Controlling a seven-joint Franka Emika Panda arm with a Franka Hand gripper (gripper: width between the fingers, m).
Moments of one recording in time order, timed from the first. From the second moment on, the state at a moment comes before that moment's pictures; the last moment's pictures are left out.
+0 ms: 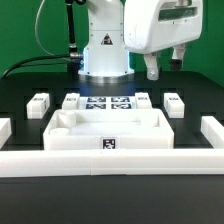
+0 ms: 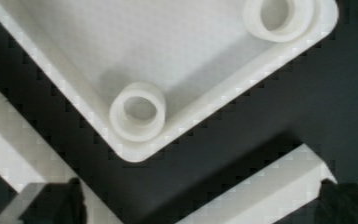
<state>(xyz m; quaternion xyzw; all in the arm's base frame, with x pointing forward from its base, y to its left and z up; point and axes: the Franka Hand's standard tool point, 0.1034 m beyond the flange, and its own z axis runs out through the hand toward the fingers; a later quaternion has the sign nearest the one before) 0.567 0.057 0.118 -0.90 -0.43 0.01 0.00</state>
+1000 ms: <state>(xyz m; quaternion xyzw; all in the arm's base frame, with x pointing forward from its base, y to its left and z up) 0.532 -0.001 0.100 -0.79 -0.61 0.02 0.01</state>
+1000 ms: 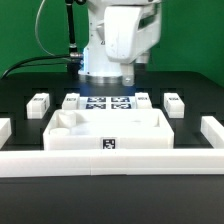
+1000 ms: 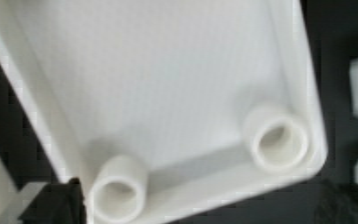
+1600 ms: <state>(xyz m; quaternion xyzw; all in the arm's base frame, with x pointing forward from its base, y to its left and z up) 0.511 -0.026 0.079 -0.73 -0.69 0.01 0.01</state>
